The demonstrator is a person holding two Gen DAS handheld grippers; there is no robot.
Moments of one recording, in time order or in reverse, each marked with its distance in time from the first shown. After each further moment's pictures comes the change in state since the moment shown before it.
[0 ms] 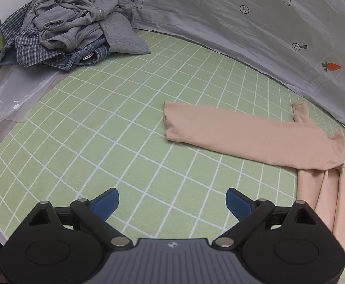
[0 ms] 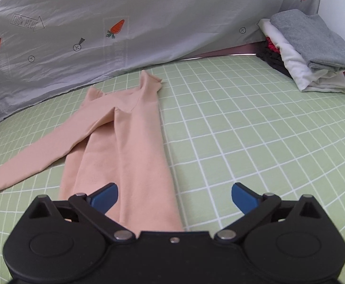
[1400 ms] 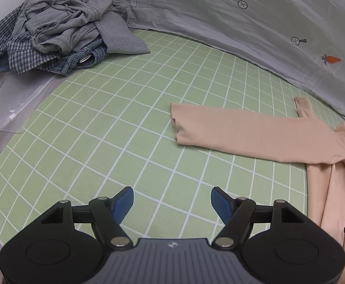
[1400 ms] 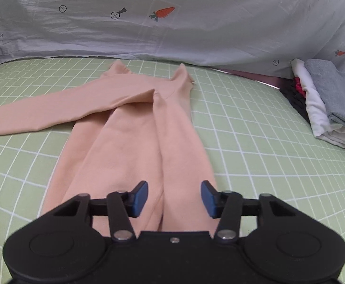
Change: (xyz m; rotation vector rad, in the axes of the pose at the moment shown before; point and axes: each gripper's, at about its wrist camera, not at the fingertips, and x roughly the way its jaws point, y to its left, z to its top) left arm 0.006 0.038 0.001 0.087 0.018 -0.036; right arm 0.029 0.078 -0.024 -0.273 -0.035 -0.080
